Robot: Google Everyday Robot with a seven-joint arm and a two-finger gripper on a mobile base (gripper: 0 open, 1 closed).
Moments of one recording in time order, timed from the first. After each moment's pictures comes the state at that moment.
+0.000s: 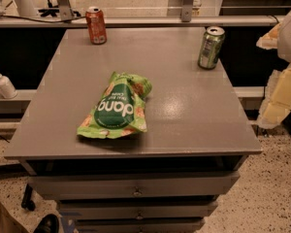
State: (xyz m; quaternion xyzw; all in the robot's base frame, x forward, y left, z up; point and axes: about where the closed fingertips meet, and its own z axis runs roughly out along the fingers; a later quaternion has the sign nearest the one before) arm 0.438 -0.216 0.978 -0.60 0.78 -0.04 0.16
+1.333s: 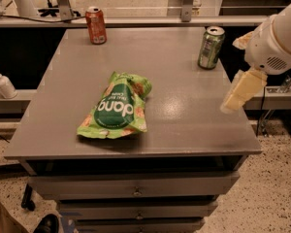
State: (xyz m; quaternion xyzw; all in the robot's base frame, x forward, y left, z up) arm 0.517 -0.200 0.933 -0.58 0.77 -0.02 0.26
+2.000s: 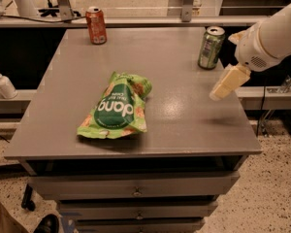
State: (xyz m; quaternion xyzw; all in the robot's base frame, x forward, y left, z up) arm 0.586 -0.206 0.909 -0.55 0.77 -0.02 0.33
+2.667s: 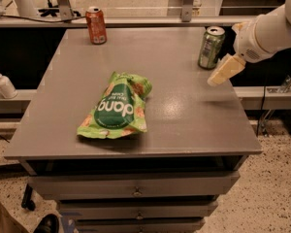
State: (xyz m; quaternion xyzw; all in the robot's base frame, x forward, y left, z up) arm 0.645 -0.223 0.909 -0.52 0.77 -0.05 0.37
